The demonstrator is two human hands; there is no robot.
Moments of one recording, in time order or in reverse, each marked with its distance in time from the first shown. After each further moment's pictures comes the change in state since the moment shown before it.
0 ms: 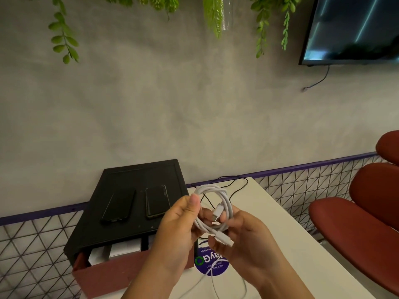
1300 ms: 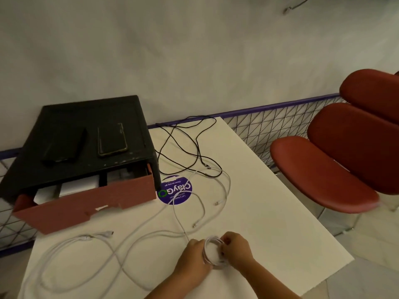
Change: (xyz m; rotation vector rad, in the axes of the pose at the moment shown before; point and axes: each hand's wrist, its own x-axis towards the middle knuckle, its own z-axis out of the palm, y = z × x) left_hand -0.056 -0.274 0.026 1.018 -0.445 -0.442; right_hand -0.036 0.169 -0.235 -1.242 0.549 0.471
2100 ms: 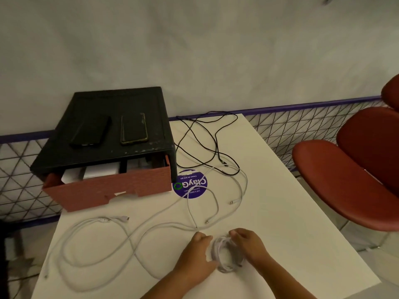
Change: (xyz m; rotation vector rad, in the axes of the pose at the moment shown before) left_hand -0.005 -0.016 -0.005 -0.057 0.044 -0.016; right_hand 0.014 0.006 -0.010 0.124 -0.103 -0.143
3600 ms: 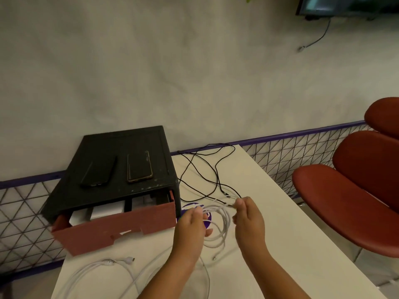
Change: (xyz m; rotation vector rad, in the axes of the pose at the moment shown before) left_hand -0.022 0.102 -0.116 -0.840 0.486 -0.008; right_hand -0.031 -0.158 -0.032 0.461 0.560 -0.392
